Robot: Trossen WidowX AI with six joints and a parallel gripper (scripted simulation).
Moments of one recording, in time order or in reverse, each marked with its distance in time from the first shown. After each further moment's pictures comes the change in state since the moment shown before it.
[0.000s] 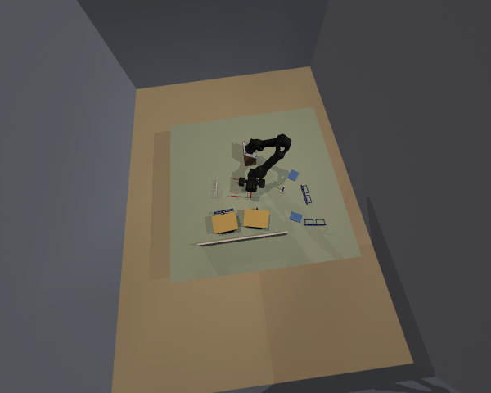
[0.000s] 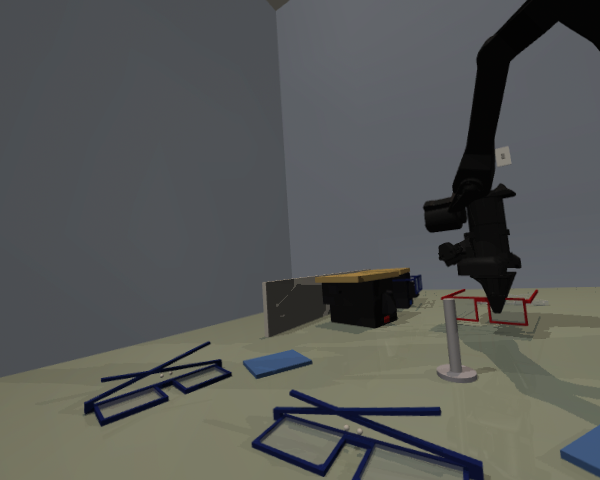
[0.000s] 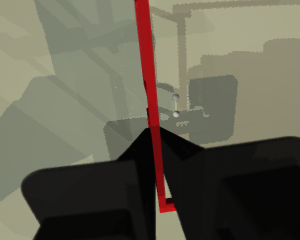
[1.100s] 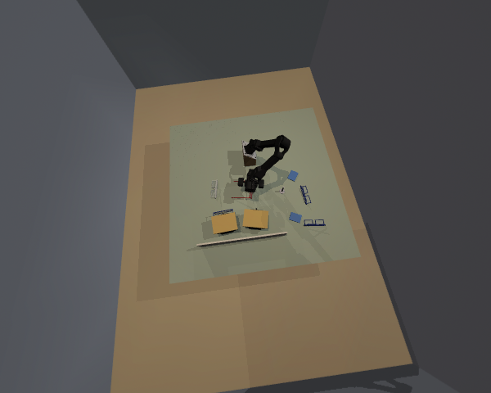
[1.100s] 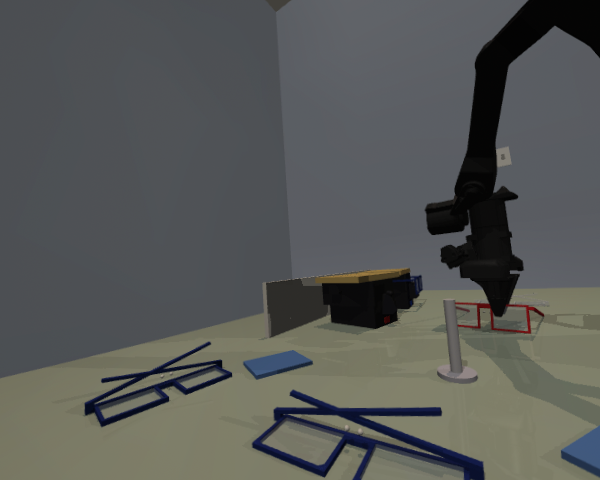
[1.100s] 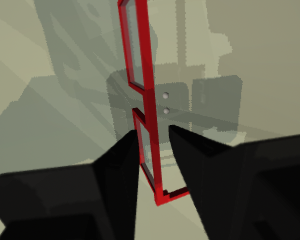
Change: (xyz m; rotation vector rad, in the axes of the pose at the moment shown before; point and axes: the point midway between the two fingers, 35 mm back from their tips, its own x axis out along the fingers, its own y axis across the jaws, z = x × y) arm 0.004 -0.003 -0.002 0.004 0.003 0.004
